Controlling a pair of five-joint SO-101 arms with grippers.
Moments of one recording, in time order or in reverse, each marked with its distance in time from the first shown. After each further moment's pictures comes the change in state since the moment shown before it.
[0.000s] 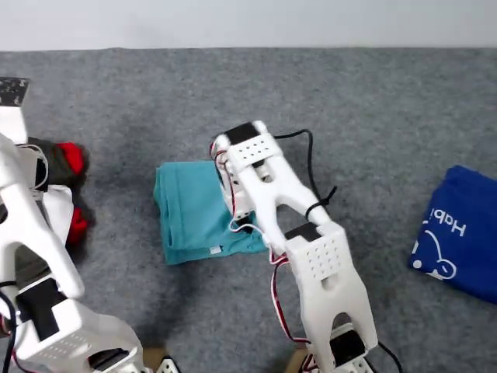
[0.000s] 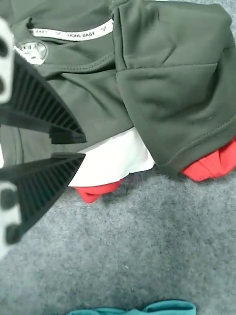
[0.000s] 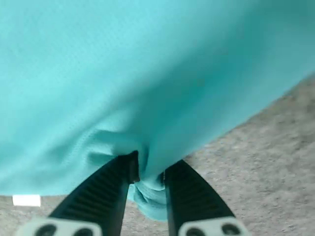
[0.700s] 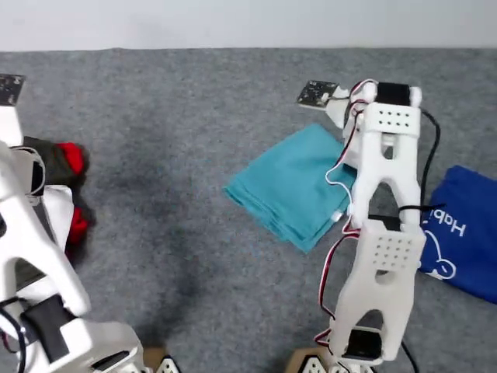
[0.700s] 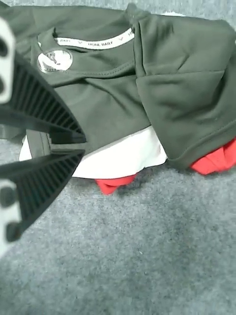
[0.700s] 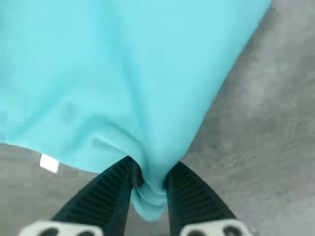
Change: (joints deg) left arm 0.0 -7.6 -1.2 7.4 0.0; right arm 32.4 -0.8 -17.7 -3.3 69.5
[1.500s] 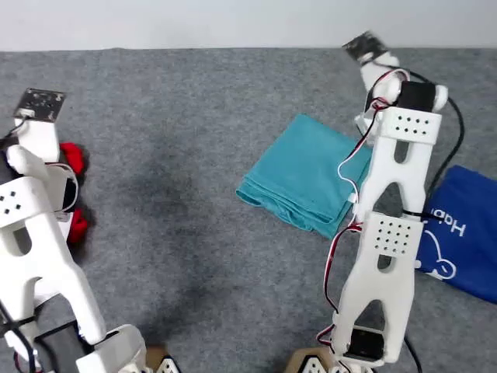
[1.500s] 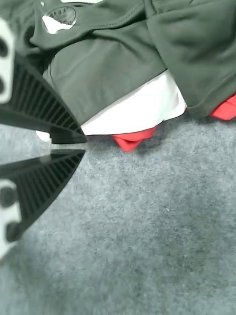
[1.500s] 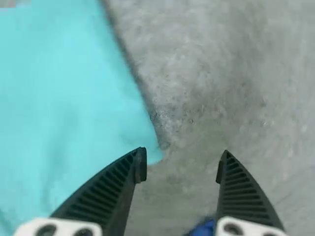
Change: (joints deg) left arm 6.7 -10.4 14.2 0.8 2.3; right arm 3.7 15.3 -35.9 3.2 -36.3
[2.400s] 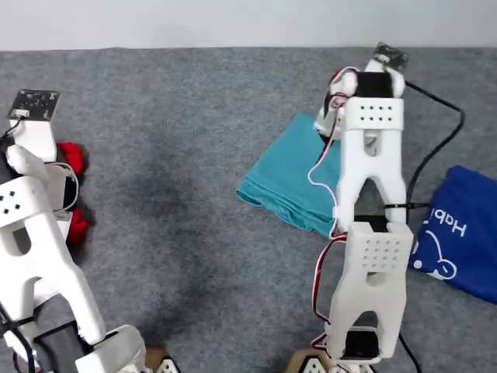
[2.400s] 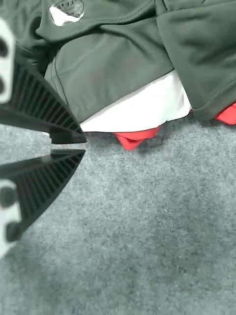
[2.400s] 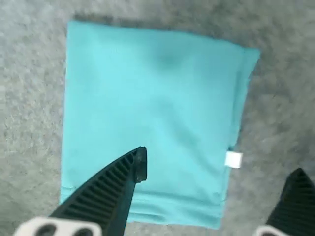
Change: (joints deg) left arm 0.0 0.0 0.3 0.0 3.1; right arm -10.8 -18.5 31.2 -1.3 -64.1
